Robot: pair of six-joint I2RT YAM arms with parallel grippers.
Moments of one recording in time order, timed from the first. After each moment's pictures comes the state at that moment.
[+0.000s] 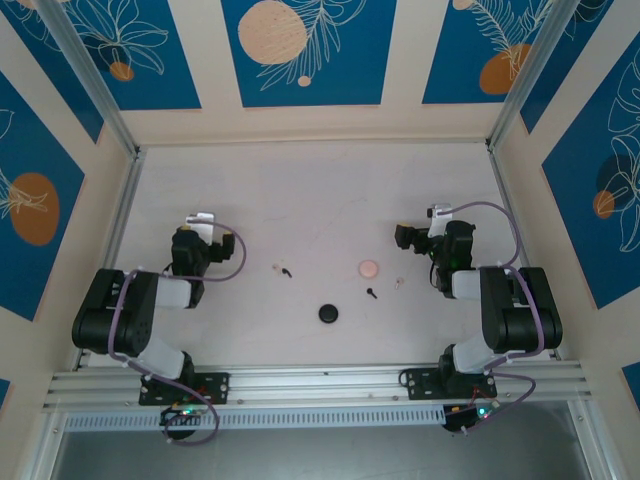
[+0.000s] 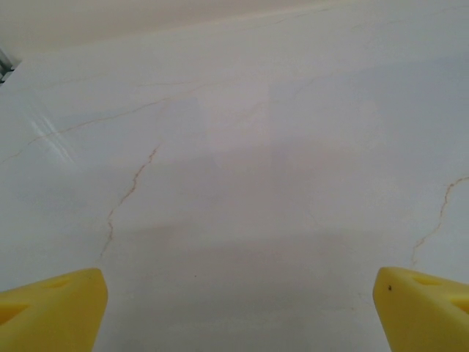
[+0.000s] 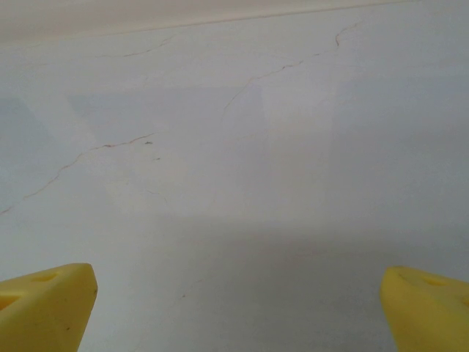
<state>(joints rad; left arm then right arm) -0.09 1.52 0.38 0.75 -0.10 0.09 -0.02 1.51 0.41 0.67 -0.23 0.08</state>
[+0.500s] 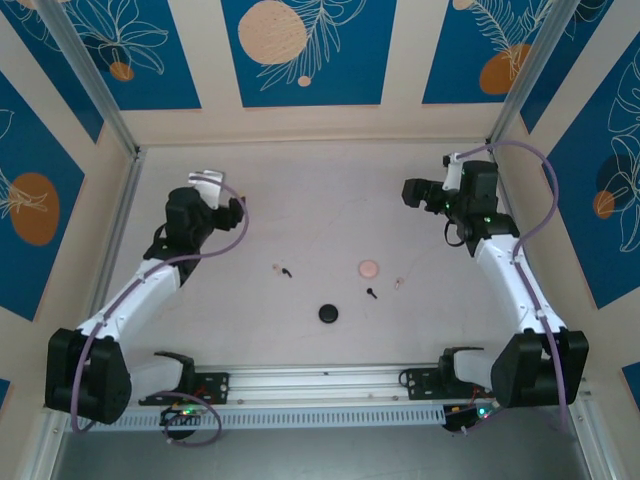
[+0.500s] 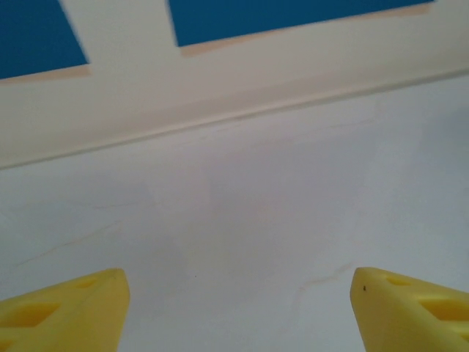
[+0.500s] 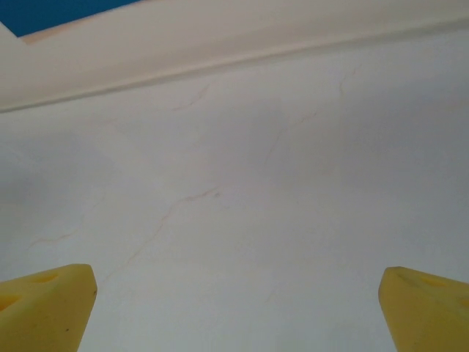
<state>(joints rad) -0.27 1.20 0.82 -0.01 -0.06 0.04 0.04 1.22 1.07 -0.48 -0.21 0.23</state>
